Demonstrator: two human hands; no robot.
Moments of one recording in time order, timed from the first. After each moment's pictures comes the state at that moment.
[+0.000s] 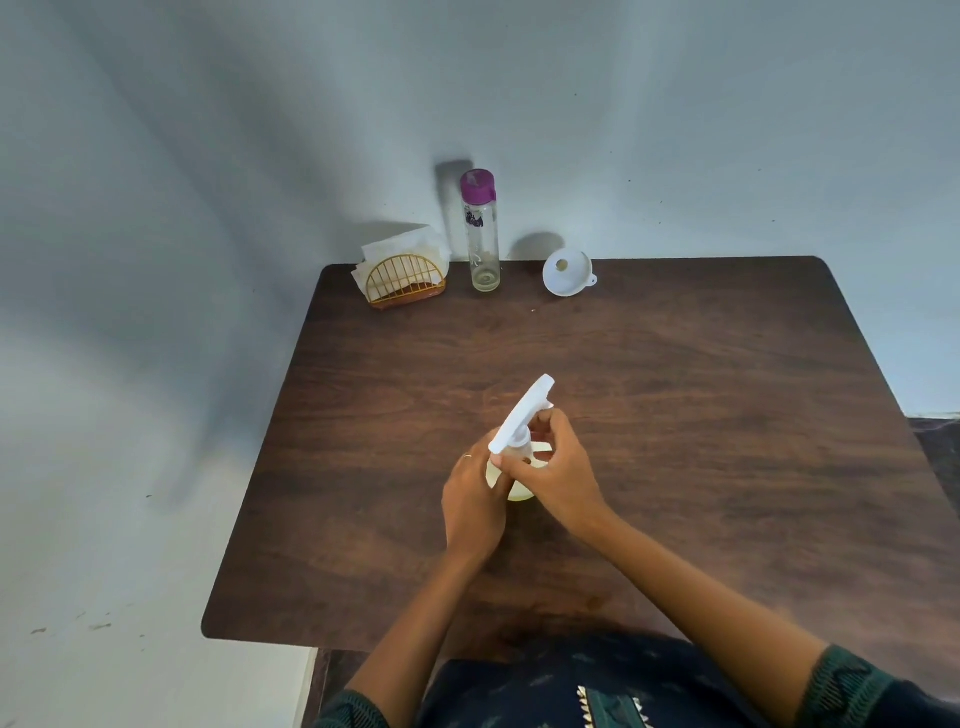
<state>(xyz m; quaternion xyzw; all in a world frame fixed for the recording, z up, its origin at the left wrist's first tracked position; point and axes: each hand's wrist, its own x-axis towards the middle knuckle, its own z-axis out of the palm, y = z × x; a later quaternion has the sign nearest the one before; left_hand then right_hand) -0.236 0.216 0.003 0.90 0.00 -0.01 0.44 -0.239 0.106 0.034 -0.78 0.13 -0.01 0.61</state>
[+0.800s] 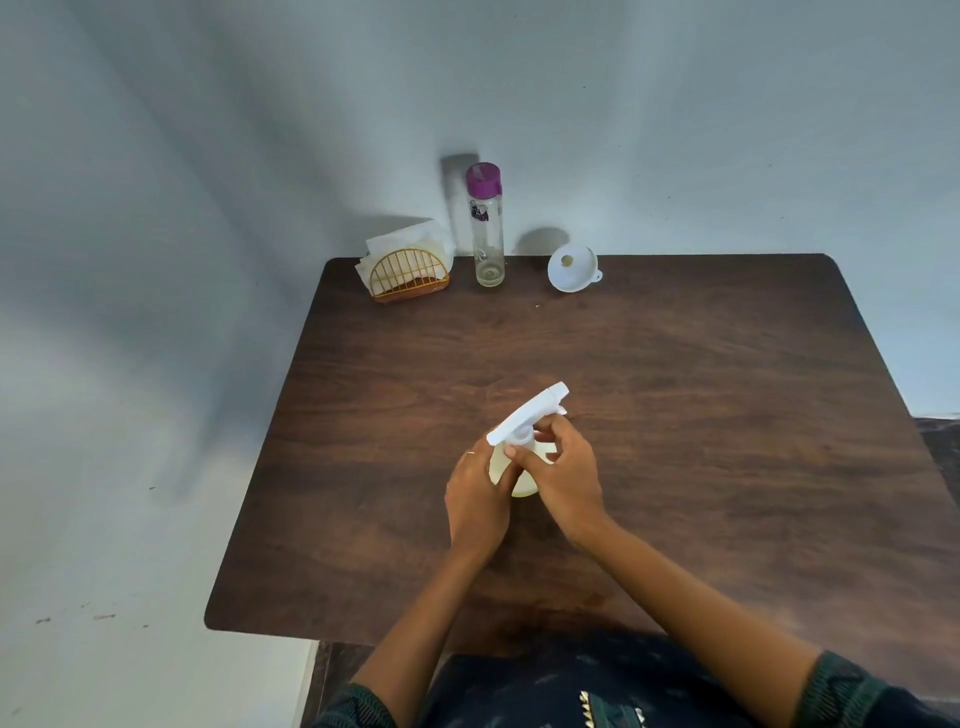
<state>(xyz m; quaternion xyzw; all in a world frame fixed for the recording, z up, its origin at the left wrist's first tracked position) -0.235 0.216 -0.004 0.90 0.00 0.00 0.44 -0.240 0.112 0.024 -0.78 0.19 -0.03 0.60</state>
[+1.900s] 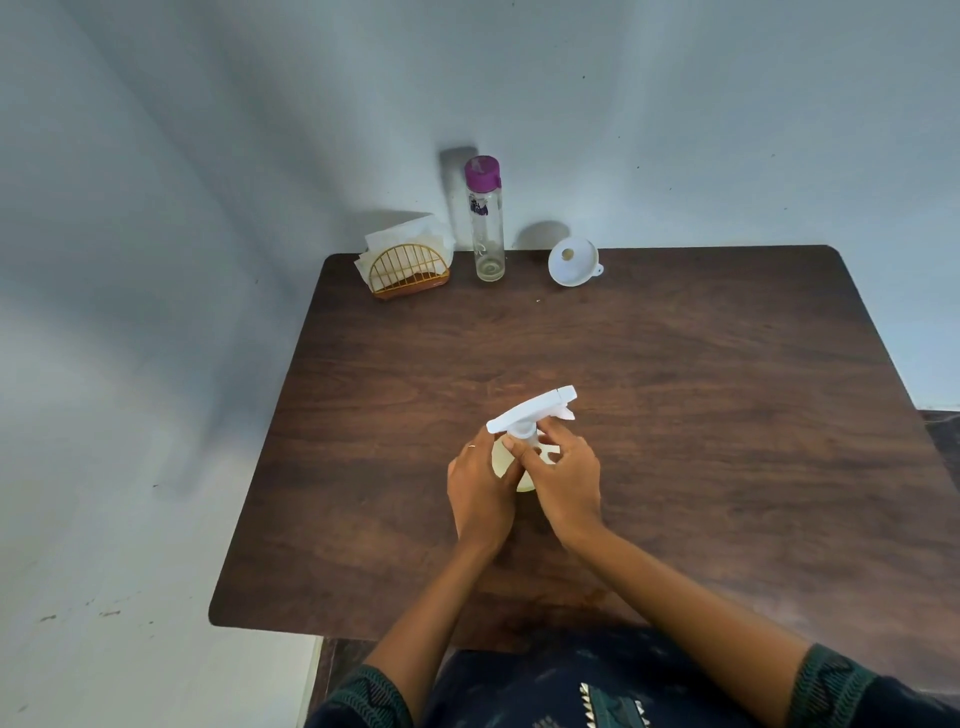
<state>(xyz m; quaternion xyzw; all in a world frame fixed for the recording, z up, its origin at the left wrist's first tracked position) -0.235 0.211 0.004 0.89 0.01 0.02 0.45 -0.245 0.122 0.026 -0.78 0.24 -0.06 0.57</state>
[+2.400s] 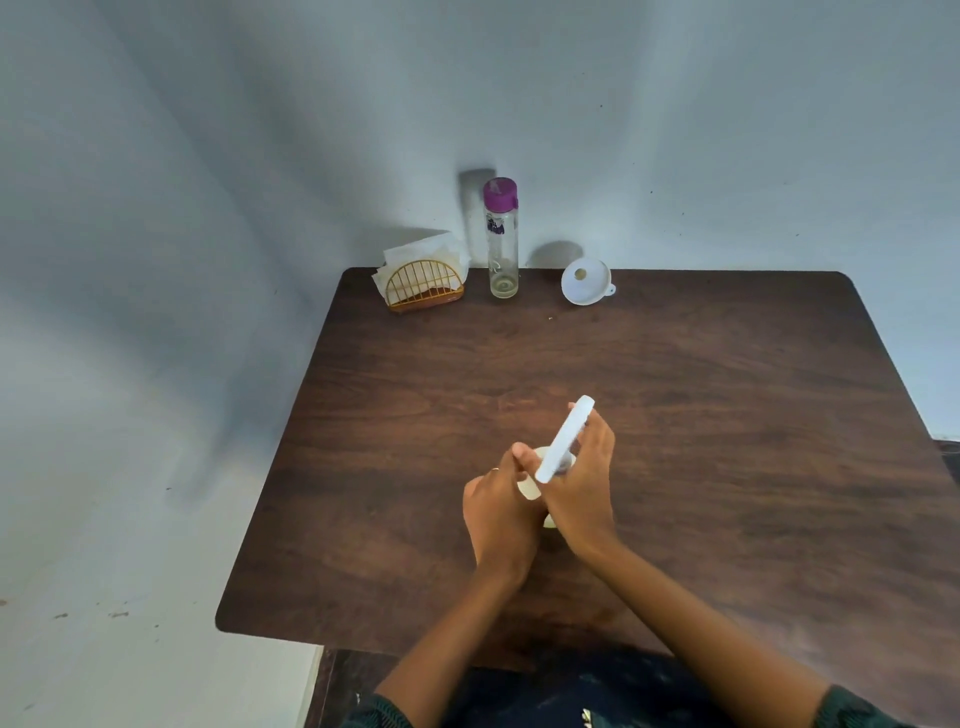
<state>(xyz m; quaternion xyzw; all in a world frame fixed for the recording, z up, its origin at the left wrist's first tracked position) -0.250 0.203 0.026 0.90 0.02 0.02 0.43 -0.243 0.119 0.027 -0.78 0.18 -0.13 0.58</state>
